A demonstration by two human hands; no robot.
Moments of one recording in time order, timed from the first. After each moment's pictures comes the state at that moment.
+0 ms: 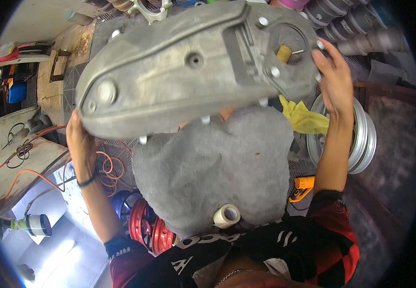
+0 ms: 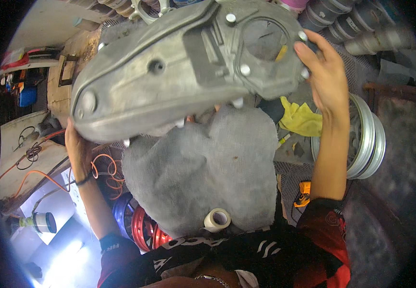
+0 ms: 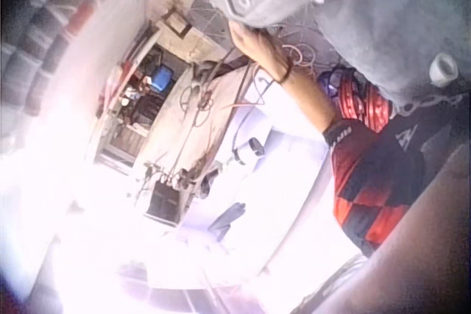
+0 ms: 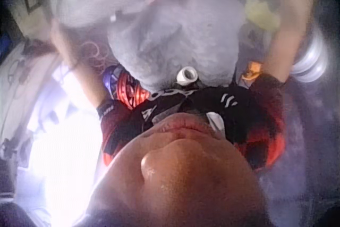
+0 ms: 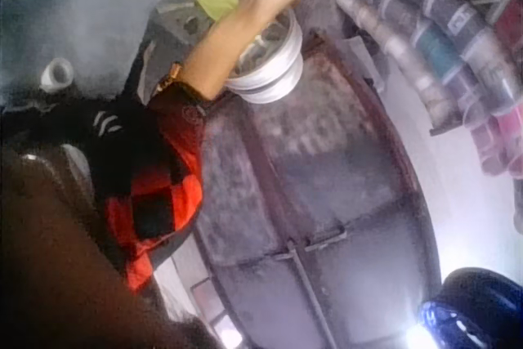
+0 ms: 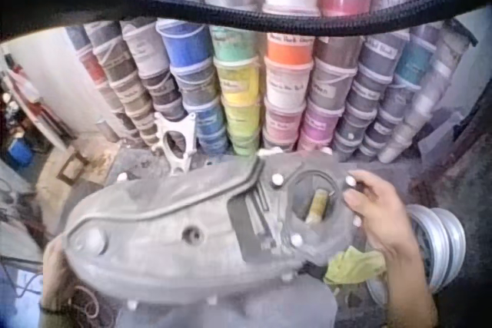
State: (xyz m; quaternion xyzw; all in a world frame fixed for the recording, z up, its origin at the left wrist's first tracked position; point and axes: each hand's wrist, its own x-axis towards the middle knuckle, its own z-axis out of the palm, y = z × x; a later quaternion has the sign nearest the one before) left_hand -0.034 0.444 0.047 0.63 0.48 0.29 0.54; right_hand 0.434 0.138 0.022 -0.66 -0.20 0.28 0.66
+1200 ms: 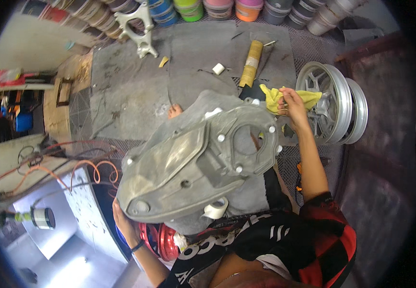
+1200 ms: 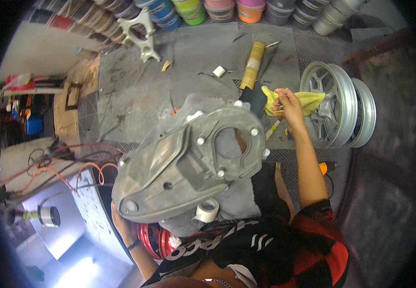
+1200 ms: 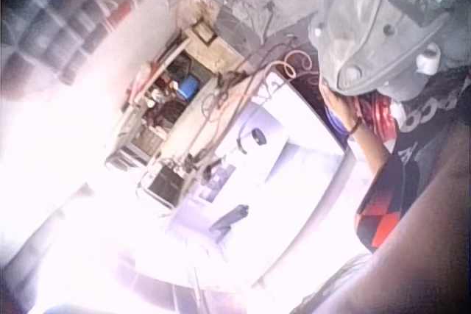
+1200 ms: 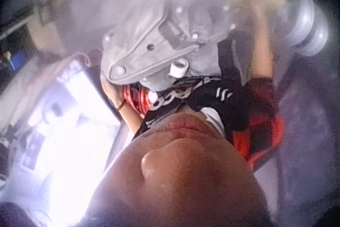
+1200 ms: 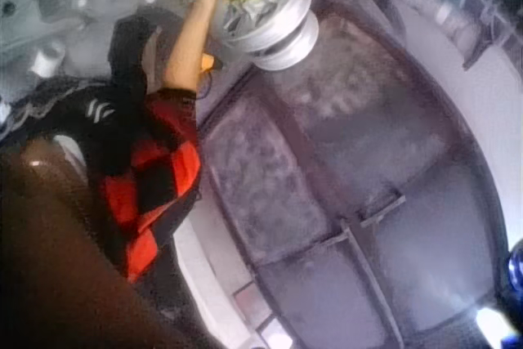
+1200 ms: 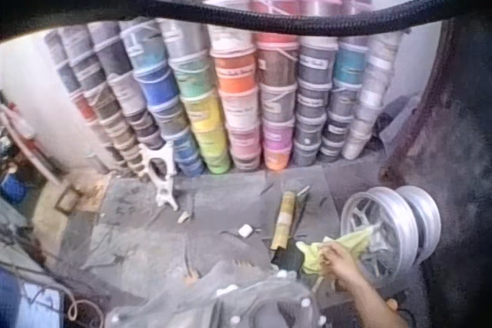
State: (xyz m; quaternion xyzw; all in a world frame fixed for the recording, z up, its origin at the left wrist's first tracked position) left_hand -0.194 0.194 0.042 0.42 0.60 0.34 0.59; right_hand 0.373 -0.025 -0.105 -0.69 -0.01 0.36 0.62
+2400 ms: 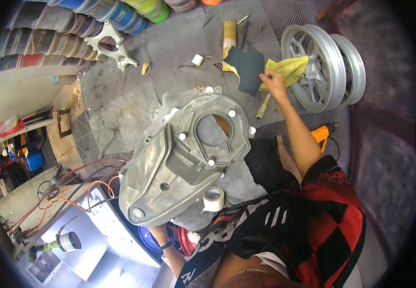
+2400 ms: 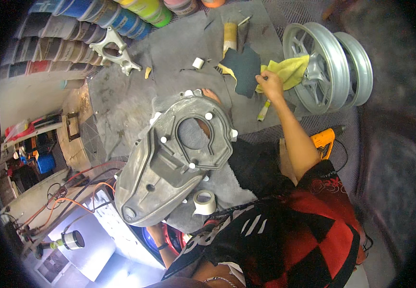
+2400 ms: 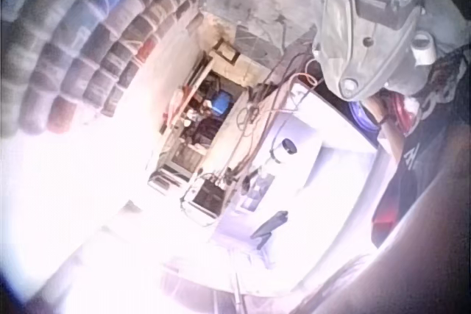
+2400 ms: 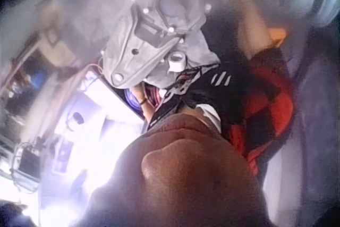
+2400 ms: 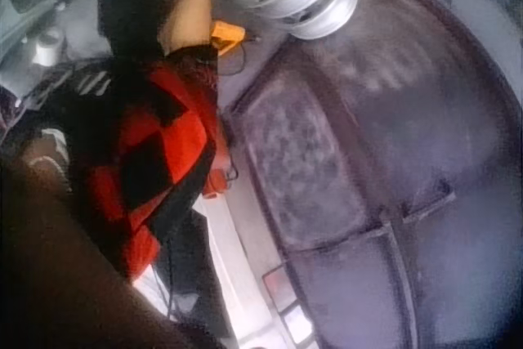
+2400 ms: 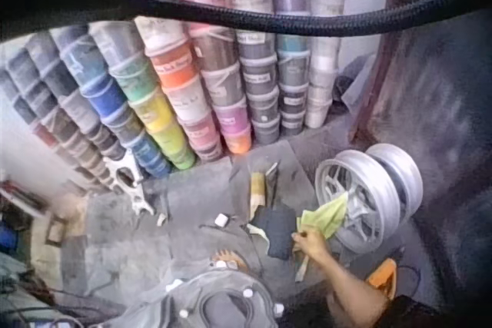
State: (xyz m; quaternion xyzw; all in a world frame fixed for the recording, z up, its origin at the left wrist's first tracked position) left_hand -0.302 0.173 -0.049 0.79 0.57 0.01 0.21; right_hand 0.382 -0.049 -0.218 -0.89 -0.10 0.11 0.43
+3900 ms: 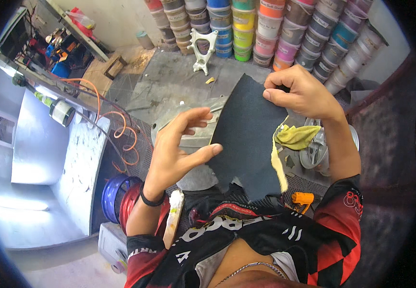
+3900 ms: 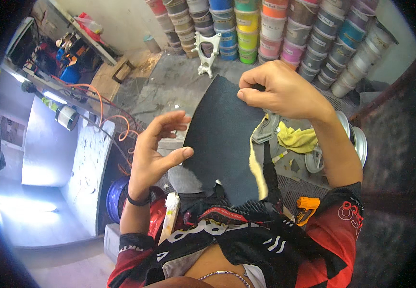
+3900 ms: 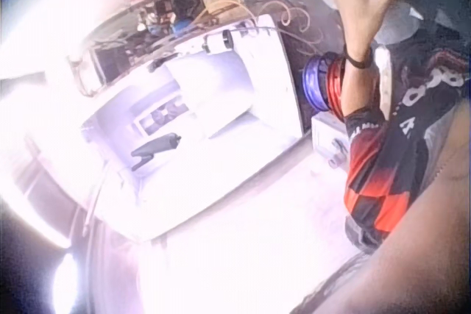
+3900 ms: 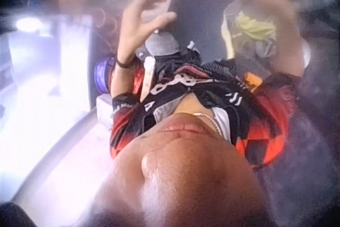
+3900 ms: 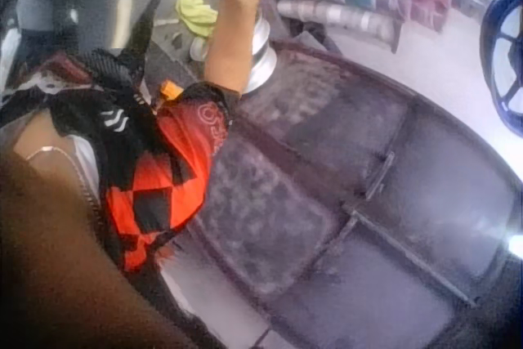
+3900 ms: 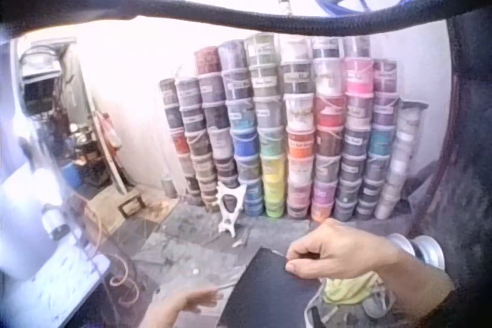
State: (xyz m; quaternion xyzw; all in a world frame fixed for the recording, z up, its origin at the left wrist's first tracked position) left_hand -0.063 0.102 0.226 0.84 0.21 0.29 0.41; right_hand 0.232 0.014 0.273 -0.59 -0.70 0.23 0.32
